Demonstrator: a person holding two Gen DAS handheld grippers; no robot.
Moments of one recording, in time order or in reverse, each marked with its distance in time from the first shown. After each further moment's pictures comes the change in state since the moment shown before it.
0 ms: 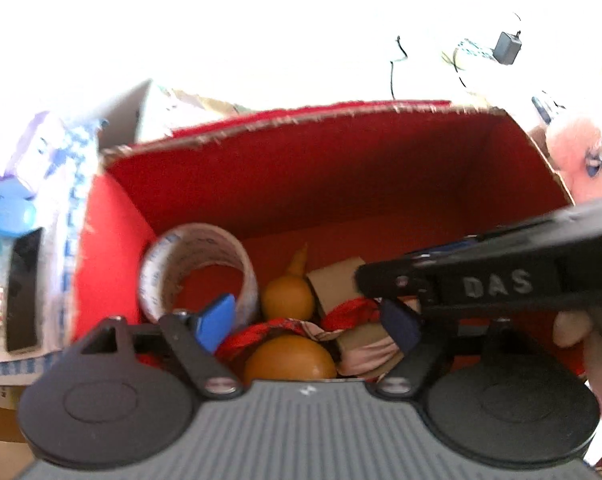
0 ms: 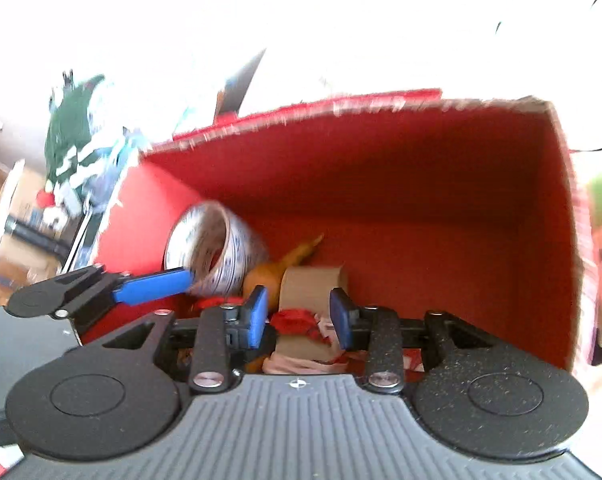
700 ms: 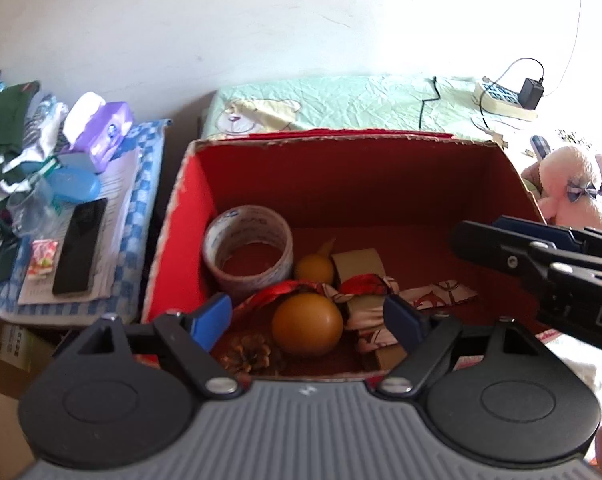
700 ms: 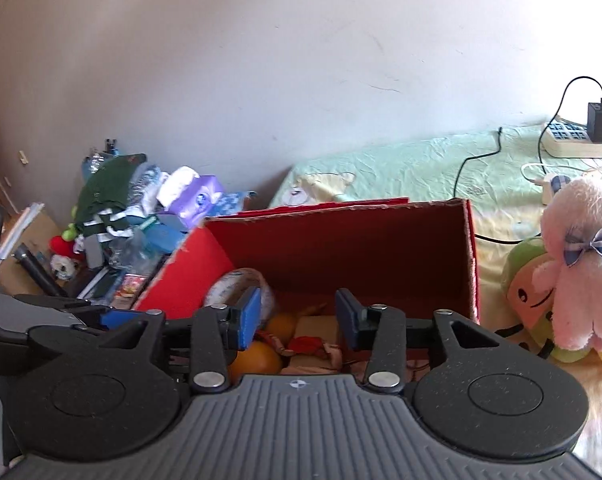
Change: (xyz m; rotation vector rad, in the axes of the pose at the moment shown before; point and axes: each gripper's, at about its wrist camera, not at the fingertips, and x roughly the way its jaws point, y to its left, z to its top) left arm -0.068 -0.009 -0.038 -0.139 -0.085 0.100; right arm -0.073 0.034 -0.054 -0.143 -0.396 -0.030
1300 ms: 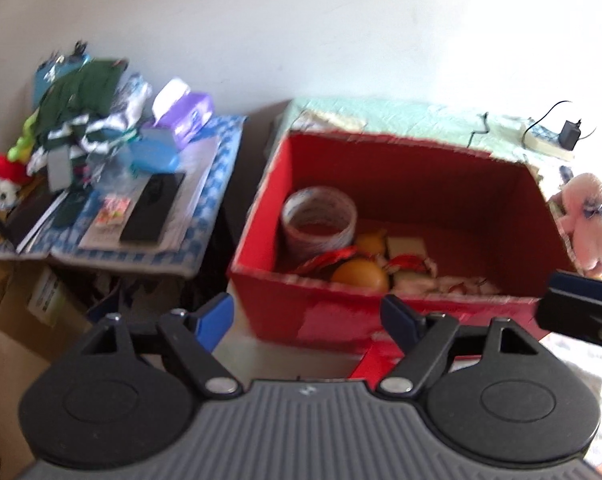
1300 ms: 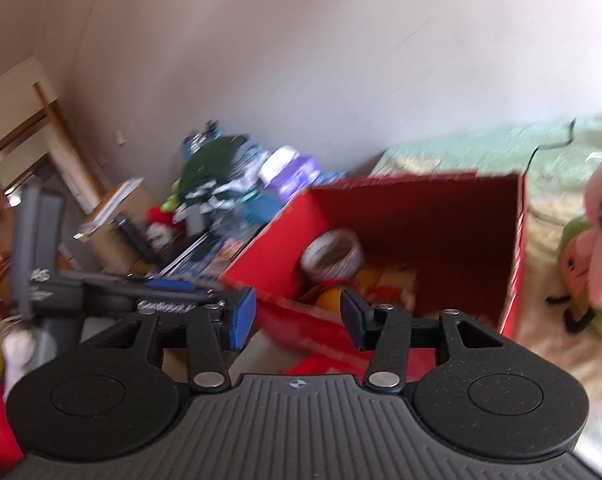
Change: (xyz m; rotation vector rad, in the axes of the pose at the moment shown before) left arm -0.054 0.021 -0.054 -0.147 -0.064 0.131; right arm -0.063 -0.008 -0.031 -0.051 0.056 0.310
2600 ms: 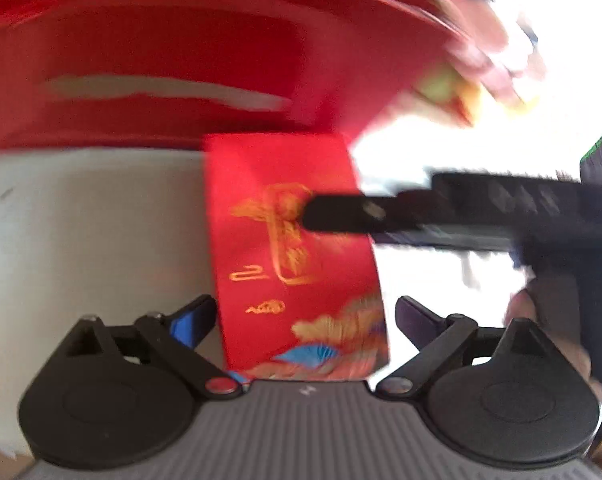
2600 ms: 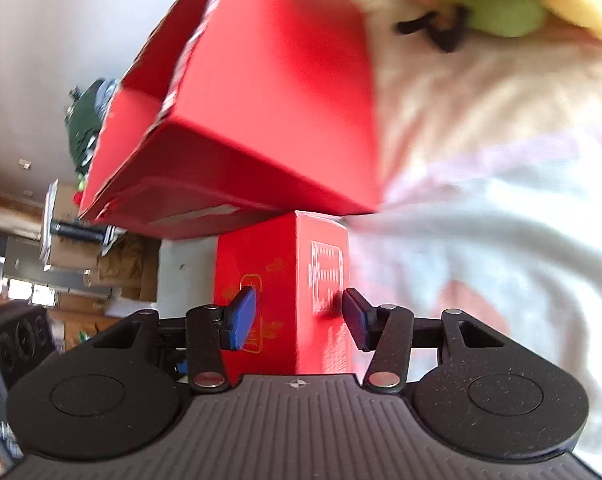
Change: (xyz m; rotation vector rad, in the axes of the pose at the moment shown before) left arm 0.072 -0.132 -0.093 0.100 0.450 -0.467; right arm 0.010 -0.108 -0.078 0.559 0.355 -0.141
